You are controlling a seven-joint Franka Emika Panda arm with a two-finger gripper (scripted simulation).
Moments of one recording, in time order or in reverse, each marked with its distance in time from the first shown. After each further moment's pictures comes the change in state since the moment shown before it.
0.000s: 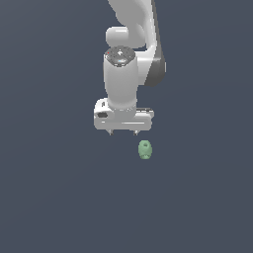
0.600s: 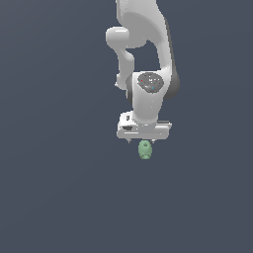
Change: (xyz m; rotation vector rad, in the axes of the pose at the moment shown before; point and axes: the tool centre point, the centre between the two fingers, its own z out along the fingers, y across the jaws) arm -0.009 -0.074 0.065 -0.007 -0.024 -0.013
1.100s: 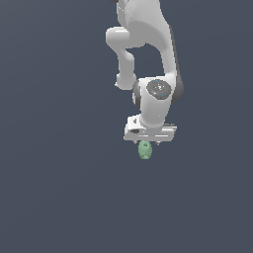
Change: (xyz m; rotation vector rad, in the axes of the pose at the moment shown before) arm -0.006 -0.027 0.024 -0.001 -0.008 -0.005
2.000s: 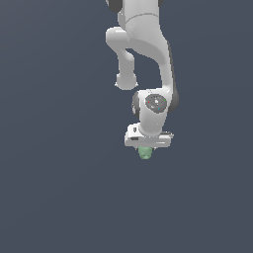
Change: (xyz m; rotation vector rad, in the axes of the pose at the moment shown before) arm 0.000 -0.001 0.050 0.000 0.001 0.002
